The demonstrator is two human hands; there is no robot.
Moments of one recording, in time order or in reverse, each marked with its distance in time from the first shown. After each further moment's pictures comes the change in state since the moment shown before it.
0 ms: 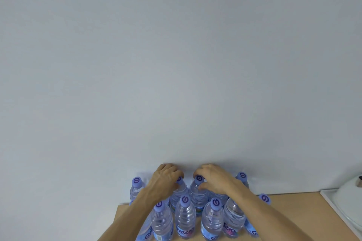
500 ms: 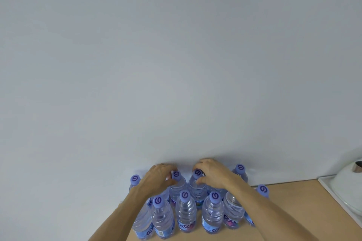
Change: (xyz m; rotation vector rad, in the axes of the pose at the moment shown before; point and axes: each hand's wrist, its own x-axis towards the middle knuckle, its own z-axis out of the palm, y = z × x) left_hand -0.005 -0.012 -0.004 -0.238 -0.083 -0.104; right_hand -0.004 0.001 0.008 0.099 0.065 0.043
